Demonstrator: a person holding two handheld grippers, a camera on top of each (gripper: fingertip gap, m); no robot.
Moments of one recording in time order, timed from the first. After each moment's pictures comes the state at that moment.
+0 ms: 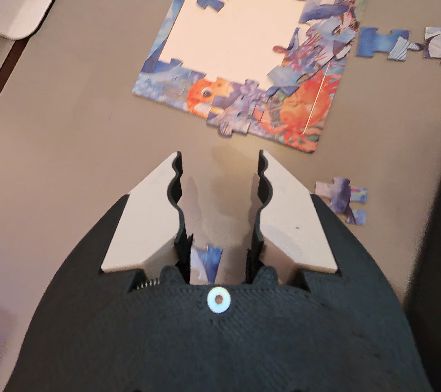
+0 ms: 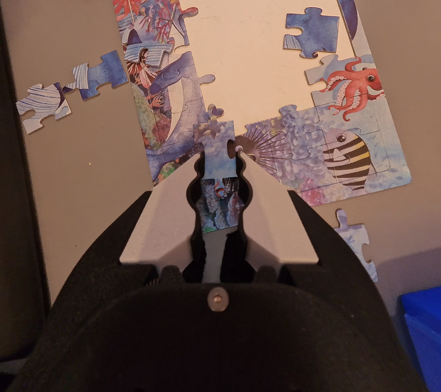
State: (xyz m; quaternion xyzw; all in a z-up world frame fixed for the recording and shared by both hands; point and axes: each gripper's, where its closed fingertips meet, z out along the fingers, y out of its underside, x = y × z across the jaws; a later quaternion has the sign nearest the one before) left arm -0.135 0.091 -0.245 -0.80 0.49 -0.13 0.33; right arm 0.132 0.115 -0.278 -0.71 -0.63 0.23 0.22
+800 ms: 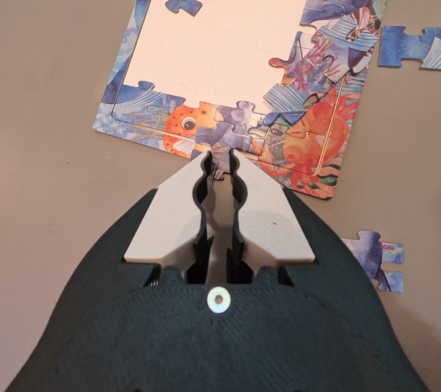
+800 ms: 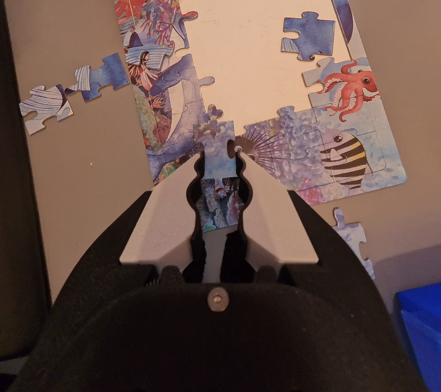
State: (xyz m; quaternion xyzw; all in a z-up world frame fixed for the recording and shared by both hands) left arm -0.089 0.110 -0.284 -0.79 0.52 -0.13 0.30; right arm 0.133 0.115 -0.274 -0.70 -0.63 0.23 0.23
